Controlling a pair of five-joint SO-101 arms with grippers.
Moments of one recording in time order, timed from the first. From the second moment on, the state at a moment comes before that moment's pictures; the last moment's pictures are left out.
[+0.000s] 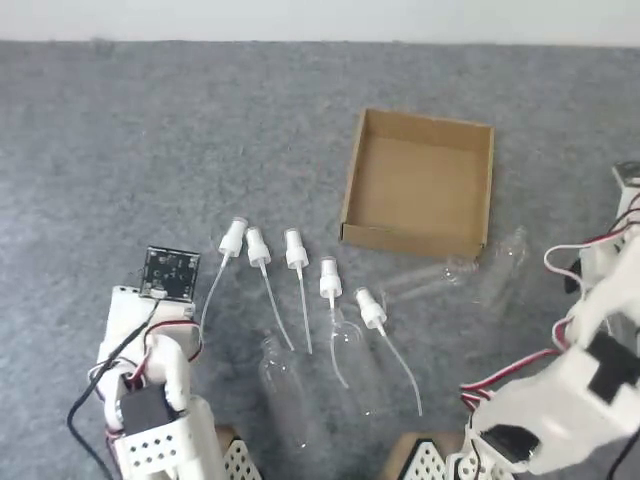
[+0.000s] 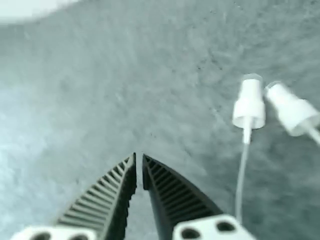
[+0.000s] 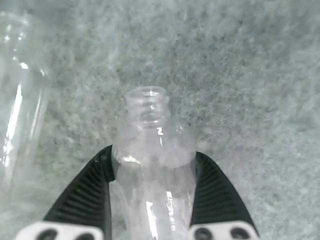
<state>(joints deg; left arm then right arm) -23.0 -103.4 96.8 55.3 -23.1 37.0 10.6 7.7 73.2 33.6</state>
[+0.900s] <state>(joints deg) -8.5 -24.3 29.1 75.7 -23.4 36.9 -4.5 31.5 54.6 40.1</state>
